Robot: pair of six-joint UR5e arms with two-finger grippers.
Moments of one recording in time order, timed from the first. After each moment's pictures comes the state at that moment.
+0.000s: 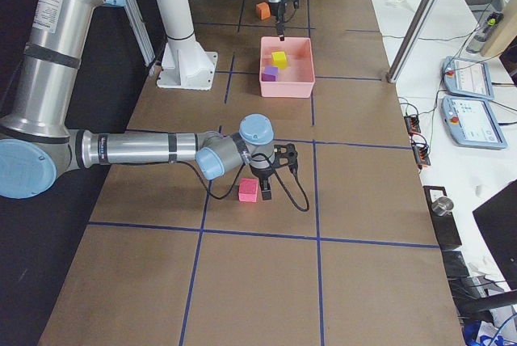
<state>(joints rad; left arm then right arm) -0.53 -2.25 -1.84 -1.52 -1.73 -1.22 1.18 -1.86 1.85 -1.03 2.26 0.53</state>
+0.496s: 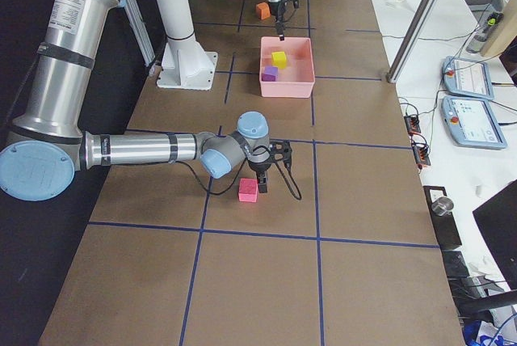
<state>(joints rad) -0.53 -2.25 -1.84 -1.52 -1.73 -1.22 1.02 -1.86 1.82 -0.95 2.15 0.67</state>
